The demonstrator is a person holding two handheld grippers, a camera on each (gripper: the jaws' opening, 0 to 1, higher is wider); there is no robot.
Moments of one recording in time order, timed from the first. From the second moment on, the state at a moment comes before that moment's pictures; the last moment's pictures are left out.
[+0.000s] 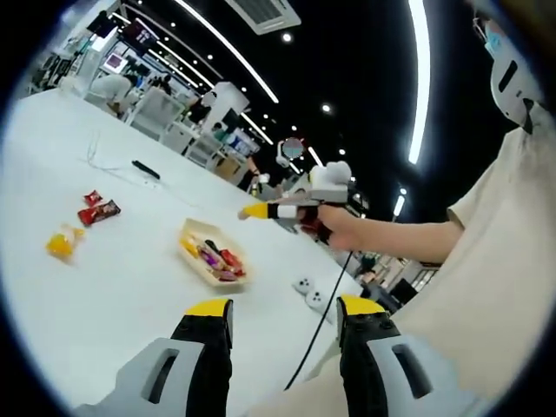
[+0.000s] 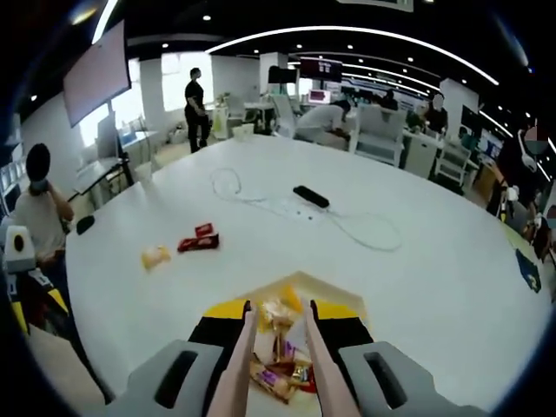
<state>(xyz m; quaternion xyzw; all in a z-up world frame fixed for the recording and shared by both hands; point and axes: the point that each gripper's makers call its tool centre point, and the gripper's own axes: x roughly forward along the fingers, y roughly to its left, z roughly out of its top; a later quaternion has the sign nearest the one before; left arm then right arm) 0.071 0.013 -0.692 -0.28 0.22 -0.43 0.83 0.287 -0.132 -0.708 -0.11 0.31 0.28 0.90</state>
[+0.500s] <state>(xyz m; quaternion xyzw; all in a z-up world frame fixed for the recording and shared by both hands) 0.063 0.040 -0.693 -0.30 0.20 -0.39 0.85 0.293 -0.083 -0.713 -0.13 0.31 0.32 0.88</state>
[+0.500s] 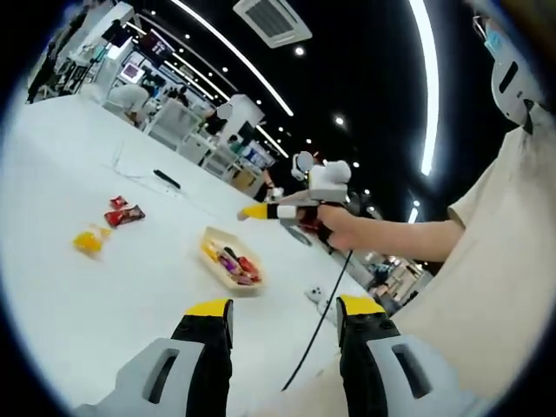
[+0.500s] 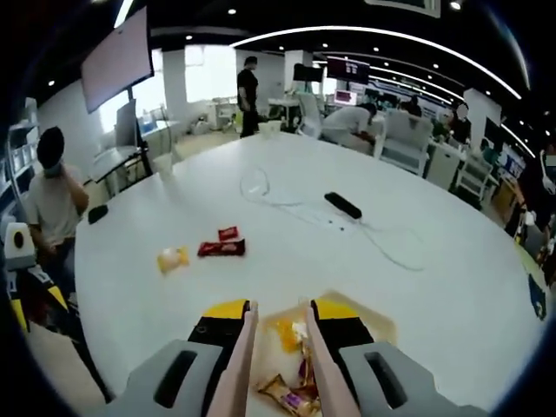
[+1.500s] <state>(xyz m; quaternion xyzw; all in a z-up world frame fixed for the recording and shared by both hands) 0.049 0.097 -0.699 -0.31 0.19 -0.32 0.87 0.286 0.014 -0.735 -0.16 0.32 0.40 0.84</state>
